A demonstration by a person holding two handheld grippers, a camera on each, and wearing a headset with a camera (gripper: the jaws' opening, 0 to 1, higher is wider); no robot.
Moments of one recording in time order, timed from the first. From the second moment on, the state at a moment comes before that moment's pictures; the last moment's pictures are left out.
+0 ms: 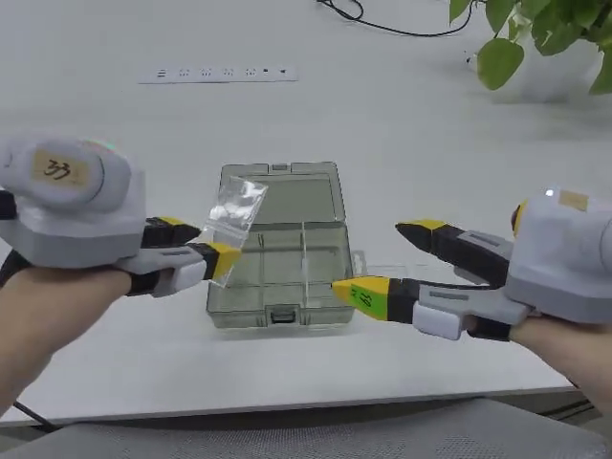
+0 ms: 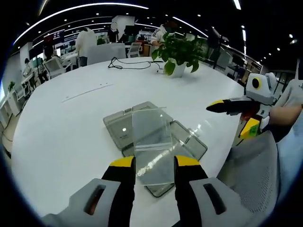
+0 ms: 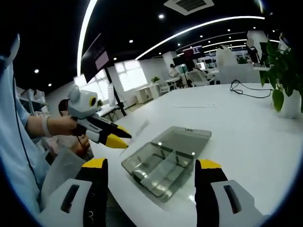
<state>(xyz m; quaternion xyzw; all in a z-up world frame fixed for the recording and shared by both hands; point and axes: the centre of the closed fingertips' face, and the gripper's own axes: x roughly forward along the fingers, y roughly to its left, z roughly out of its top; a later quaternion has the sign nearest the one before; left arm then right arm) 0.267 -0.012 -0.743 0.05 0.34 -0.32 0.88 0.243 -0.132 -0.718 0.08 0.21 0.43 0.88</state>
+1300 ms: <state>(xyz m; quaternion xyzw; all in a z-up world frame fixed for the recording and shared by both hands) 0.256 -0.083 -0.719 0.04 0.28 -0.37 0.88 0.265 -0.103 -0.707 0.32 0.26 0.37 0.83</state>
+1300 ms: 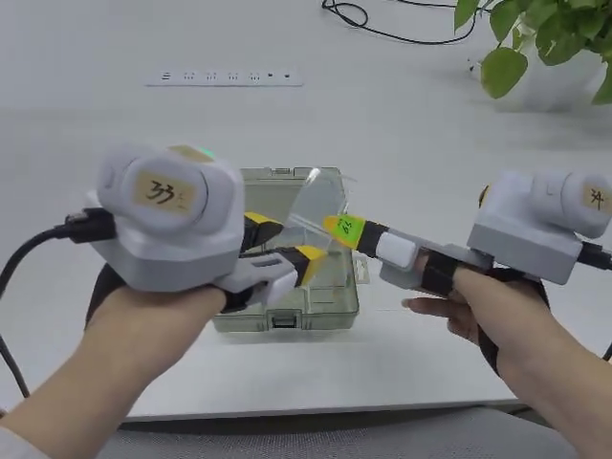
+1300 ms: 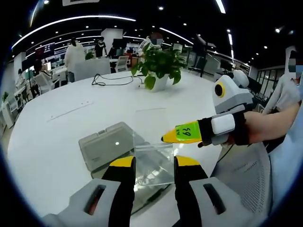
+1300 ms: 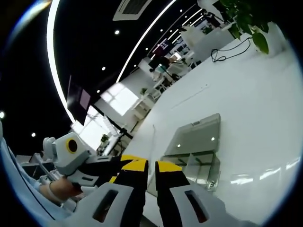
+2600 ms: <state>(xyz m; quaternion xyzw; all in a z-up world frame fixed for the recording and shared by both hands) 0.248 -0.082 -0.728 0.09 0.27 -0.39 0.87 0.260 -0.108 -0.710 0.35 0.29 0.35 0.82</state>
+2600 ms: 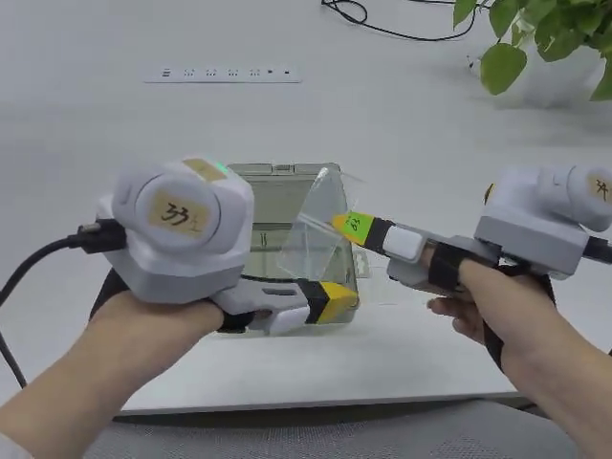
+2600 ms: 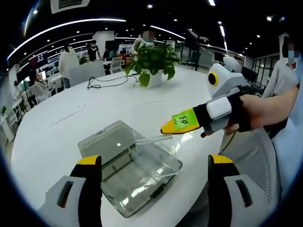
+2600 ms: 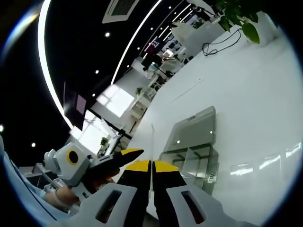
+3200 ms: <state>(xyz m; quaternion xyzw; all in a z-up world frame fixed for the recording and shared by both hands) 0.256 -0.028 -0.725 0.10 0.26 -0.40 0.87 0.256 -0.104 -0.713 0.33 0.32 0.32 0.83</state>
